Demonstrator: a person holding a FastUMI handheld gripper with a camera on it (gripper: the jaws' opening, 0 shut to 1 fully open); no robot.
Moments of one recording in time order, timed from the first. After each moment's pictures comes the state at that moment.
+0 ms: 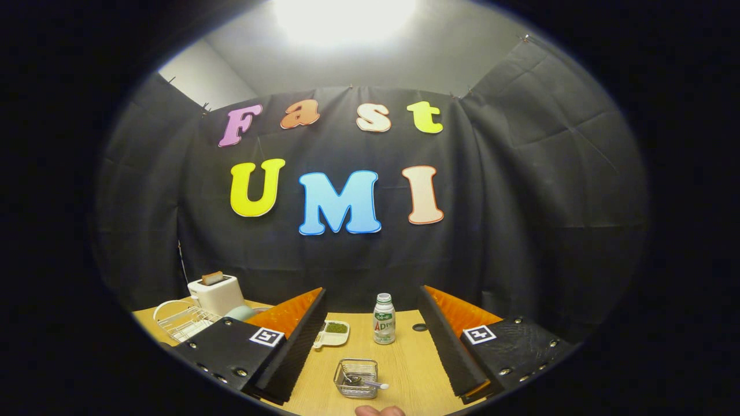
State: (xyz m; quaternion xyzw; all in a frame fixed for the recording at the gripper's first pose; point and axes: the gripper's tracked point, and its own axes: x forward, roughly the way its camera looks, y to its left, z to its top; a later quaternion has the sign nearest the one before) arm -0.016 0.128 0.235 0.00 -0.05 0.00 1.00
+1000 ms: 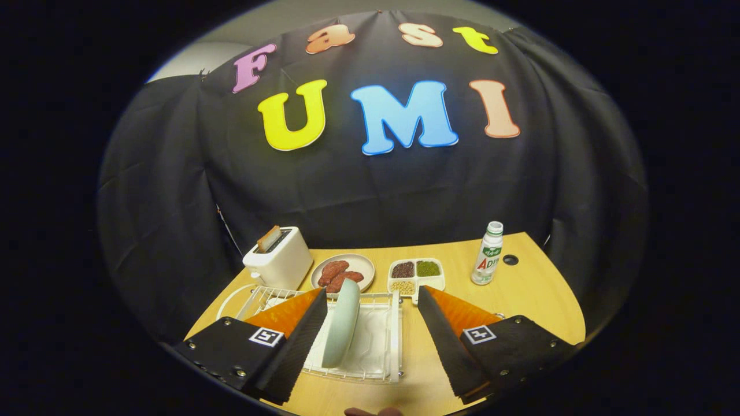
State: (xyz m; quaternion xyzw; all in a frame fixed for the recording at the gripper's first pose) arm 0.048 0.321 0.168 0.06 0.22 0.10 0.97
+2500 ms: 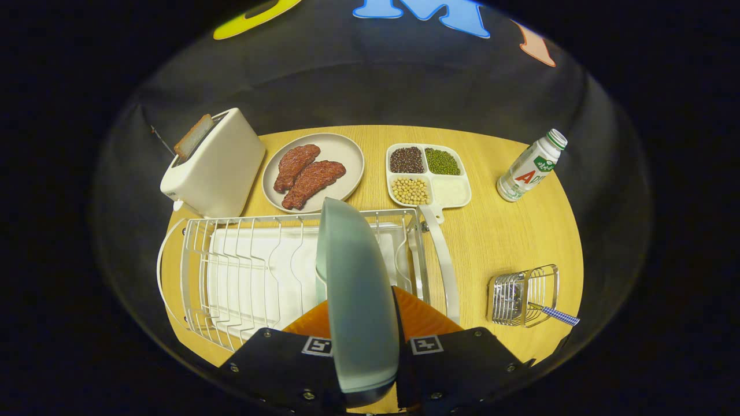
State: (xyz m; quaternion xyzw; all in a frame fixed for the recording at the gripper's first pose) arm 0.097 0.371 0.033 -0.03 0.52 0.00 0.86
